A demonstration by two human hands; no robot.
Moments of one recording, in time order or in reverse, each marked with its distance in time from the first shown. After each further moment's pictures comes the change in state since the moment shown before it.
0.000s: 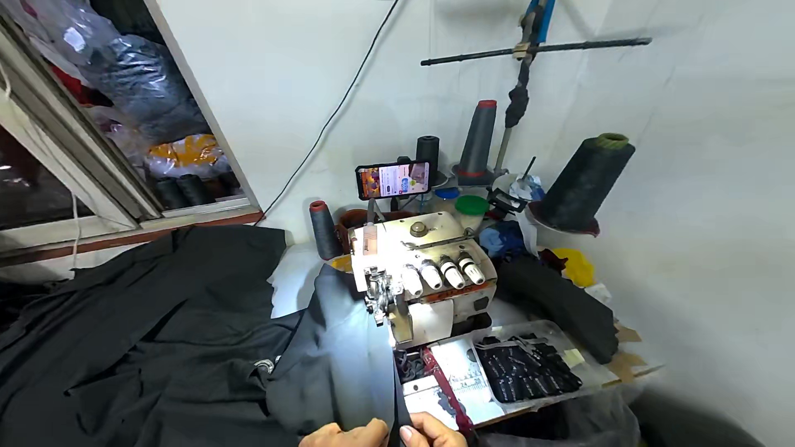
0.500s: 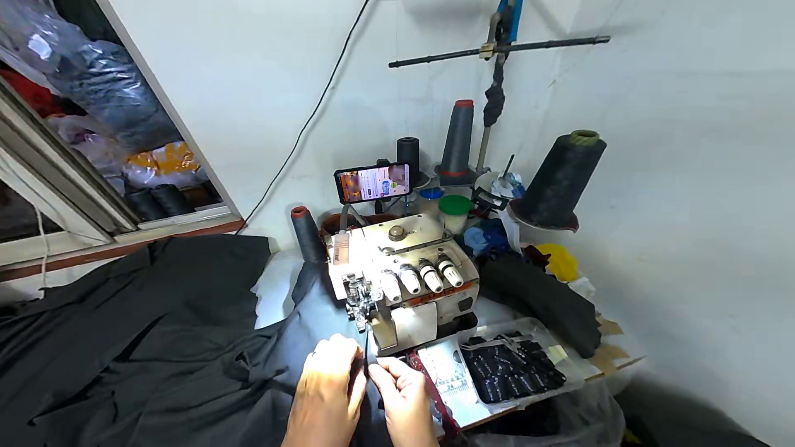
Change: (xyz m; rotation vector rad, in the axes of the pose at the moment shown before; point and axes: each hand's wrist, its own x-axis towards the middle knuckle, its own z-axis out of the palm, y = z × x) left_hand 0.069 -0.031 0.032 0.000 0.319 -0.011; right_hand 0.072 -0.006 0.026 0.036 0.143 -0.097
